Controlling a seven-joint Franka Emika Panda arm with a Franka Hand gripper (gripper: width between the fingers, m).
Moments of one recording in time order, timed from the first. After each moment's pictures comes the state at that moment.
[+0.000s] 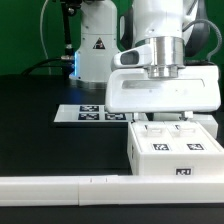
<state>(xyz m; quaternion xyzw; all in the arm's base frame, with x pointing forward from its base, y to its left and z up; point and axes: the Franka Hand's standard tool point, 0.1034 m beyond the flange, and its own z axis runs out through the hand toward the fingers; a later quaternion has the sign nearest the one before) 0.518 0.083 0.019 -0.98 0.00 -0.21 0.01</state>
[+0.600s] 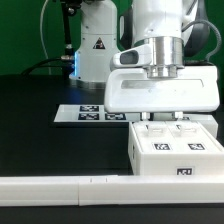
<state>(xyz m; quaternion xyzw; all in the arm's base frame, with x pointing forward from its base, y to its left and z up) 0.518 0.081 0.019 -0.98 -0.01 -0.20 0.00</state>
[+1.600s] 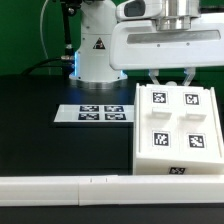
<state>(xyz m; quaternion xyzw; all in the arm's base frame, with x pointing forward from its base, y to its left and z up) 0.529 0.088 0.104 -1.00 0.04 -0.06 0.03</state>
